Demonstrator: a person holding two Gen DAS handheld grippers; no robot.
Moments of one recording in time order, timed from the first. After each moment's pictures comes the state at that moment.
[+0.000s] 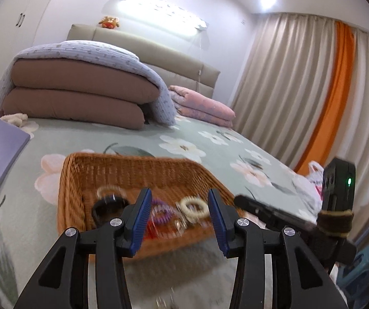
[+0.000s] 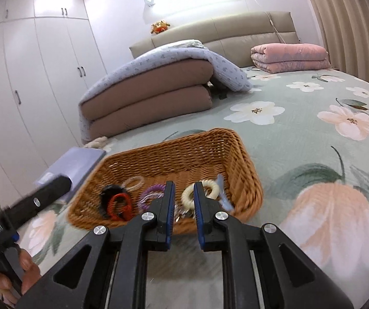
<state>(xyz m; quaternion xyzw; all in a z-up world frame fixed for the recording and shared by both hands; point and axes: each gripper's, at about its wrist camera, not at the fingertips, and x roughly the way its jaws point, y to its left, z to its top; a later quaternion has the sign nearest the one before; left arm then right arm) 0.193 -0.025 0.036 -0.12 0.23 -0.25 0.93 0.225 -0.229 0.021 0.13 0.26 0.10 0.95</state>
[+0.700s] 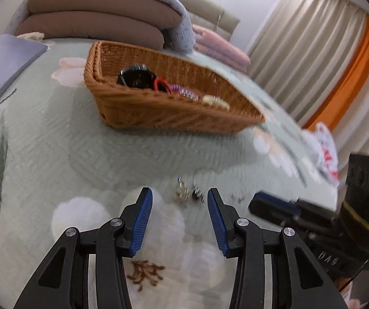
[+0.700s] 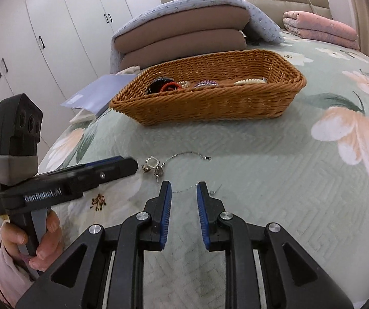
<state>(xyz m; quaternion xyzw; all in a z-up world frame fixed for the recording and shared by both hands) 0.157 -0.008 -0.053 -0.12 0.41 -0.23 0.87 0.149 -0.170 -0.041 0.07 0.38 0.18 0.91</state>
